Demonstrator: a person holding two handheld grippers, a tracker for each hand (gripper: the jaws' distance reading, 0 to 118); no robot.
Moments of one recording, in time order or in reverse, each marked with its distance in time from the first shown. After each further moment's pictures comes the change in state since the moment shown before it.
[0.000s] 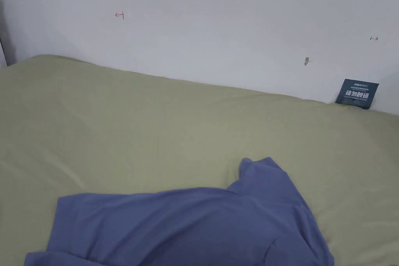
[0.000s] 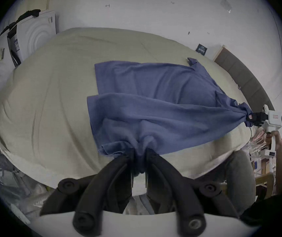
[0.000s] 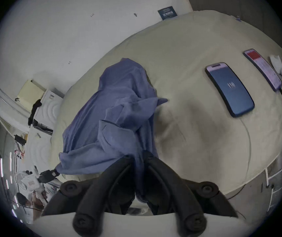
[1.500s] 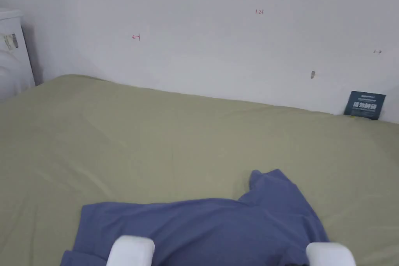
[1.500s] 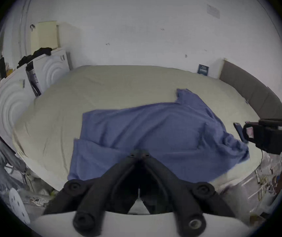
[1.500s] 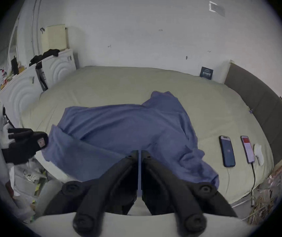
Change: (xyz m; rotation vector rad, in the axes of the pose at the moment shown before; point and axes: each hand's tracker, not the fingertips) left arm 0.176 0.028 0.016 0.318 0.237 -0.020; right arm -0.203 -0.055 0.010 0.284 -0.171 0.604
